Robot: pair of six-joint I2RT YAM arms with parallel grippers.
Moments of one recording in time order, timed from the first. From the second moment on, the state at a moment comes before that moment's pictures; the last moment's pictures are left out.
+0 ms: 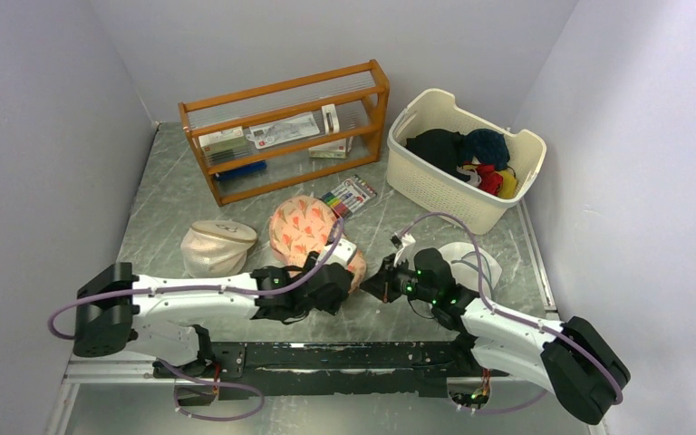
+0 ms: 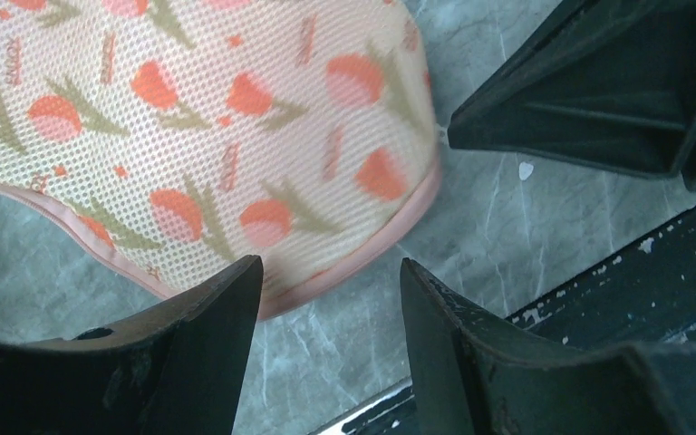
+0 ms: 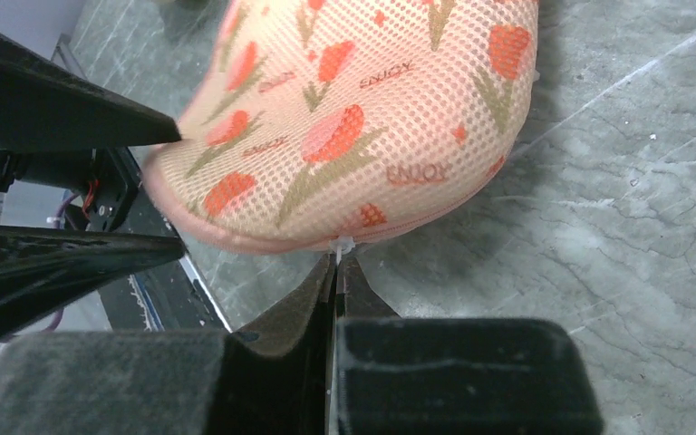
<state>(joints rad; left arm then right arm) -1.31 1.31 0.83 -0.41 -0.50 -0.59 0.70 0.98 0.17 0.38 -0.32 0.53</state>
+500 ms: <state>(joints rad) -1.32 1.58 0.92 -0.35 -0.54 -0.57 0.72 0.94 0.17 0.37 -0.31 0.53</state>
